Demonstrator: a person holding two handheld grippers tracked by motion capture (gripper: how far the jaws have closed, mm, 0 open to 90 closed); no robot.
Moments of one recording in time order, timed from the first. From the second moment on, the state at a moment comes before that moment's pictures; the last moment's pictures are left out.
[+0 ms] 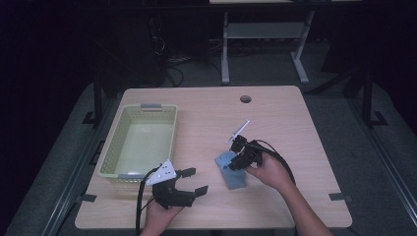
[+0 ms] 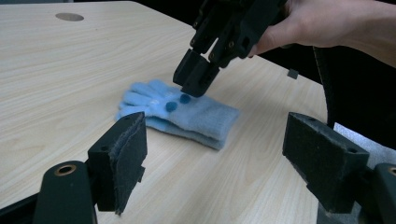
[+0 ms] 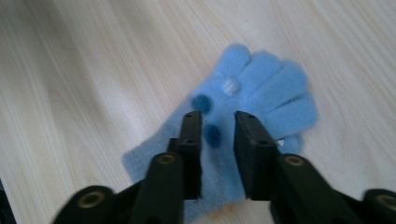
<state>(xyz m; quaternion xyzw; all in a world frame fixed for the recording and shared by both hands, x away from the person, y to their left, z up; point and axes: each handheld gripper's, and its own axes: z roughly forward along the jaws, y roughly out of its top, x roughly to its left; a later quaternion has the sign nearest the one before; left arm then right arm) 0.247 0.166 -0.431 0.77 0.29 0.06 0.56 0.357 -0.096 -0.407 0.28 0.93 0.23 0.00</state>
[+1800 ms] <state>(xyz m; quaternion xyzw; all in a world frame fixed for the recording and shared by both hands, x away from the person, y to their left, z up) 0.278 0.116 -0.454 0.74 0.43 -0.10 0.51 0.318 -0.163 -0.438 0.46 0.80 0.38 -0.02</state>
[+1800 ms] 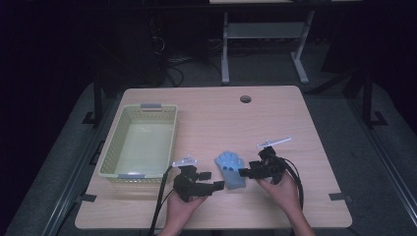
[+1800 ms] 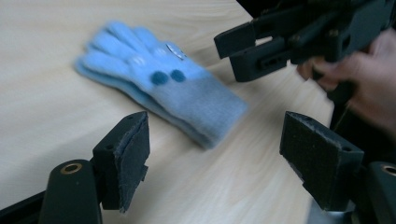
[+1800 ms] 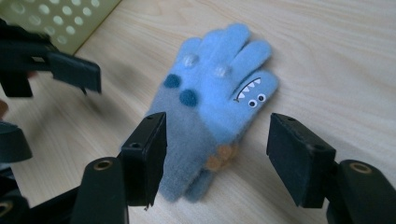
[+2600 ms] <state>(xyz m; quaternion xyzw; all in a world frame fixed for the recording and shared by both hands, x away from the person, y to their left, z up) 0.301 0.095 -0.475 0.70 0.51 -0.13 0.48 0.319 -0.168 -0.462 0.50 0.76 0.41 -0.08</state>
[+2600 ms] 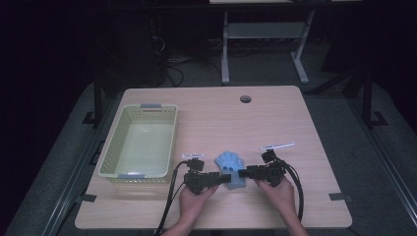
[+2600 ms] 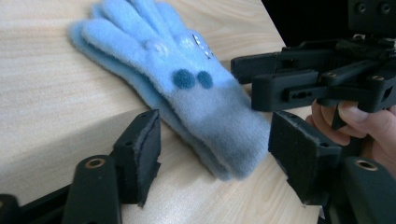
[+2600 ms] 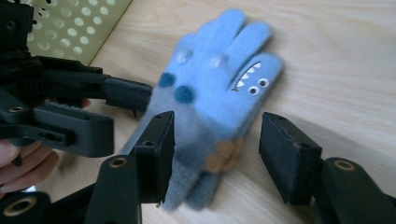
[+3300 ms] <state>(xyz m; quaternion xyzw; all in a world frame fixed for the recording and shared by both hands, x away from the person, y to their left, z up) 0.308 0.096 -0.490 0.66 0.54 -0.21 0.48 0.315 -0.160 -0.472 0.52 0.74 0.41 -0.09</state>
